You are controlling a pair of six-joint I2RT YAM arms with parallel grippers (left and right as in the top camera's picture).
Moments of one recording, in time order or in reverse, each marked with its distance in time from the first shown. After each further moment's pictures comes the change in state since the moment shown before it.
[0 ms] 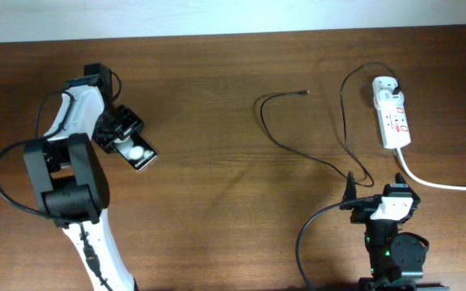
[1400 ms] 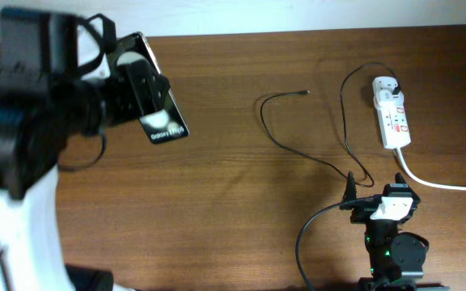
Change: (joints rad) left arm -0.328 -0.607 0.797 -0.645 0.196 0.163; right arm 0.000 0.001 0.000 0.000 0.000 0.000
